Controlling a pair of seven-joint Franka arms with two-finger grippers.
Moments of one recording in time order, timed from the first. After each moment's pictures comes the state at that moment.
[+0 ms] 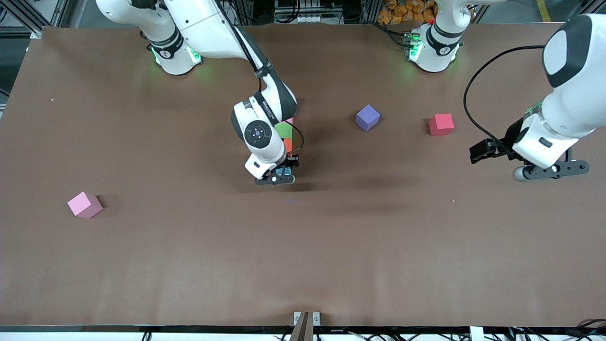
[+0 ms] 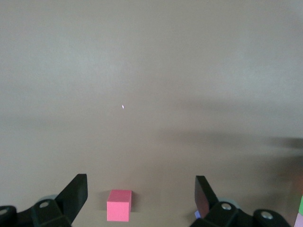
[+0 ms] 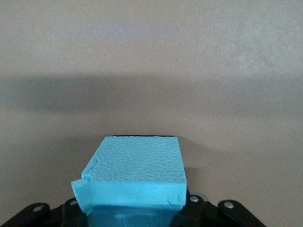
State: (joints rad) left arm -0.07 0.12 -0.07 -1.62 -0.02 1.75 -0.22; right arm 0.91 0.69 -0.23 -1.74 0.41 2.34 0.40
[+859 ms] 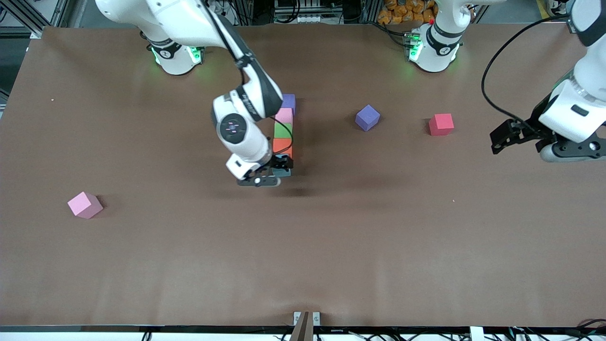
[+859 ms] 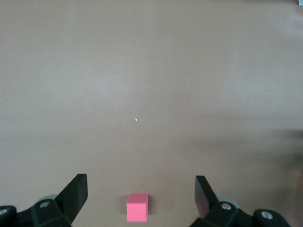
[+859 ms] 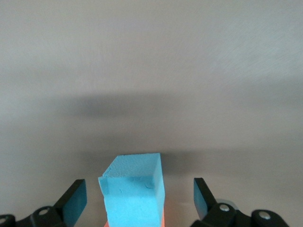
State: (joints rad) left arm -0.07 0.10 -0.09 -1.46 0.05 1.62 -0.17; right arm 0.82 0.52 -0.24 -1.78 0.41 2.31 0.40
